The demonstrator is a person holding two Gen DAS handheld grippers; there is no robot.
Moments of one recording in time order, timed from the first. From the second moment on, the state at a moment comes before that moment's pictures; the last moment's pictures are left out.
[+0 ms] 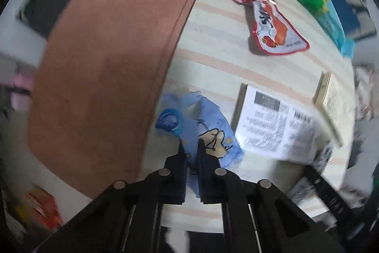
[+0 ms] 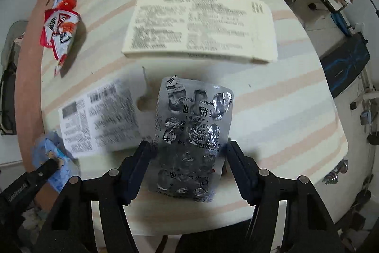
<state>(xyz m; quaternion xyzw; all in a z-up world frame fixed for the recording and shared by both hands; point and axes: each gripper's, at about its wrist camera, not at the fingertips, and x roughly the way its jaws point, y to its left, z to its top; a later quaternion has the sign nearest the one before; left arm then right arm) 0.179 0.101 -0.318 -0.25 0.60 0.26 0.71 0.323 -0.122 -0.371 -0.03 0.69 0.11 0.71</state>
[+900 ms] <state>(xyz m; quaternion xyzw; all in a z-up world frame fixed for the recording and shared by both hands) 0.032 0.032 -0.205 -0.10 0.51 0.22 0.83 0.130 -0.146 -0.205 -0.11 0.48 0.19 0.85</state>
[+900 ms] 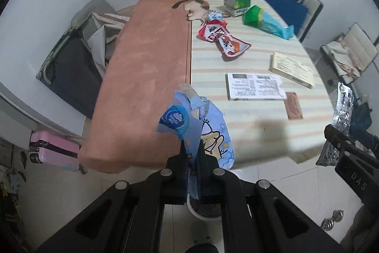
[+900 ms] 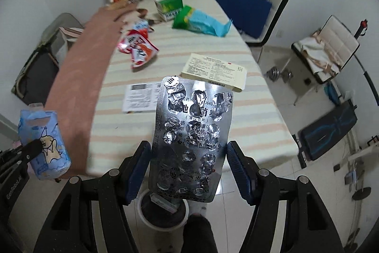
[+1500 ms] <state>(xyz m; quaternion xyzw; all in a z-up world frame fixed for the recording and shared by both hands) -0.043 -0.006 -0.345 -0.12 0.61 0.16 0.76 0.002 -0.189 -0.342 -0.09 0.60 0.18 0.78</state>
